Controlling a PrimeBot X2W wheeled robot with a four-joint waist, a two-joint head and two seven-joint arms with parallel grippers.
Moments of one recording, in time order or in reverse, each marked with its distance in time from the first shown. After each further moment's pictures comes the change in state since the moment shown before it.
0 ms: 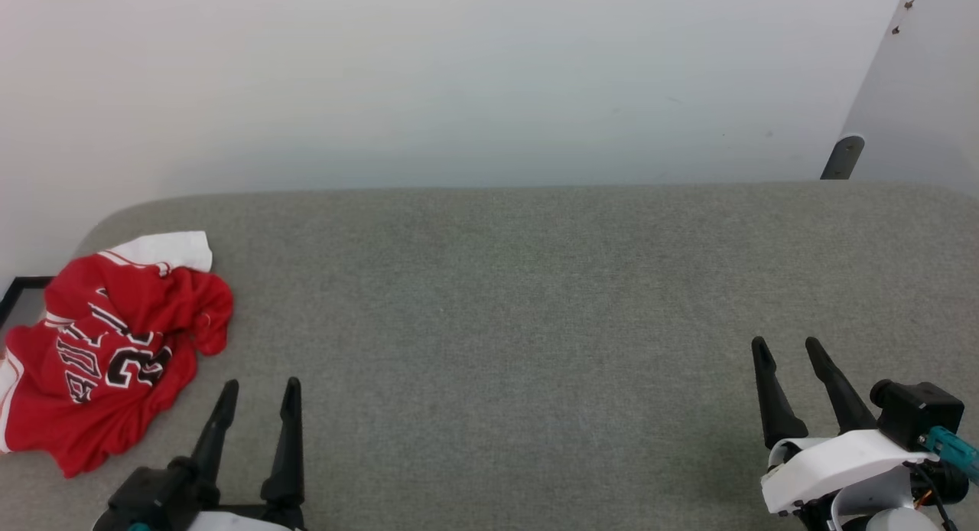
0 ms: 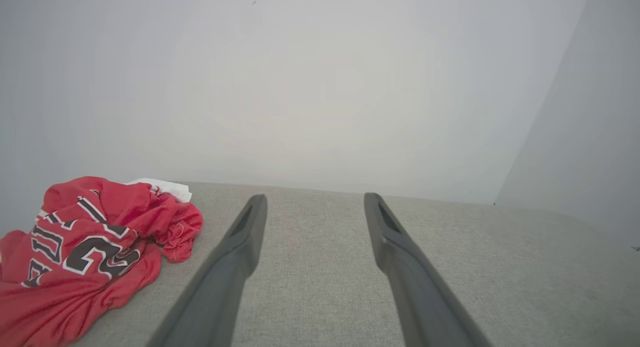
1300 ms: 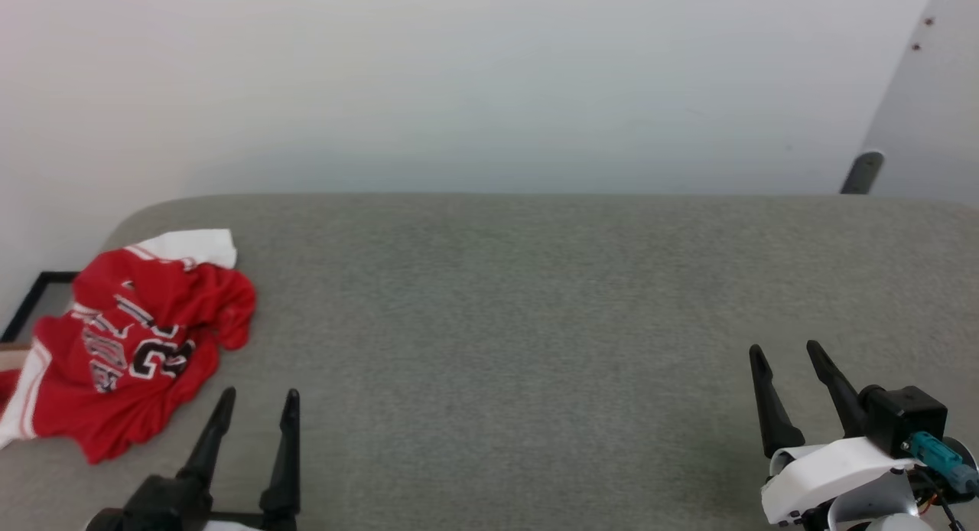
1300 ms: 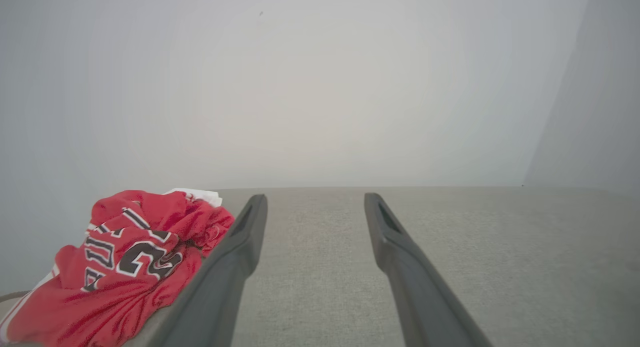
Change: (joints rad) left arm 0.007 -0.009 0.031 0.040 0.130 -0.036 -0.033; right arm 0.019 0.002 -0.010 -0.023 -0.150 0.000 -0.001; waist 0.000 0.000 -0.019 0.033
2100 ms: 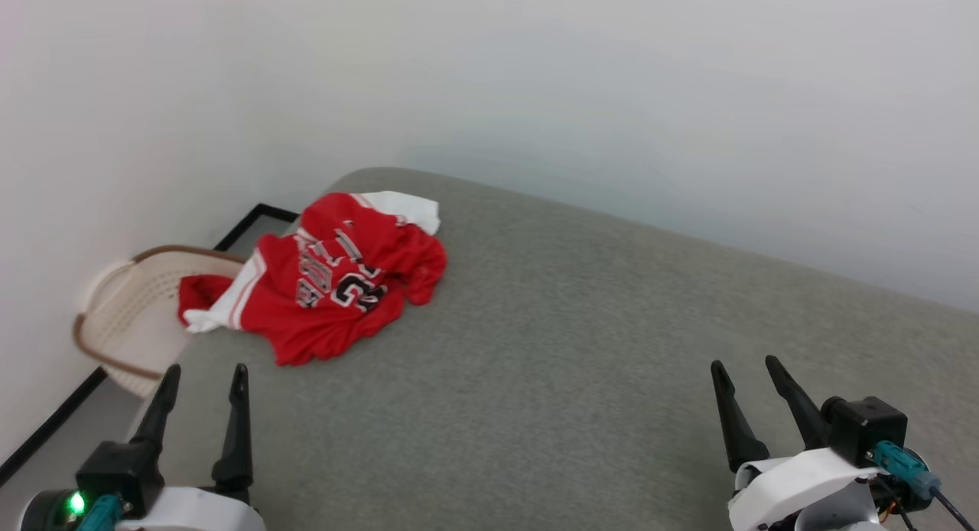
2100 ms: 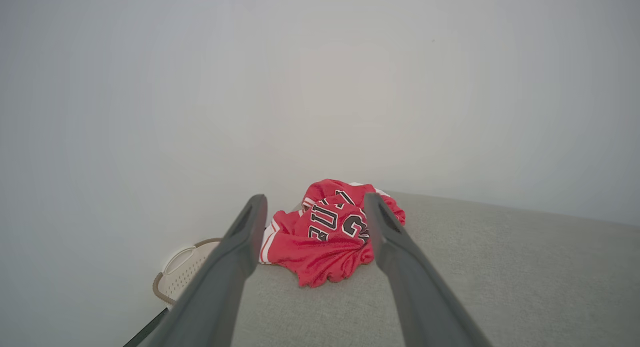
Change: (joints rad) left arm -0.047 0.071 0.047 -0.011 -0.002 0.056 0.089; right arm 0.000 0.021 0.066 0.044 0.050 0.000 -0.015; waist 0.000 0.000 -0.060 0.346
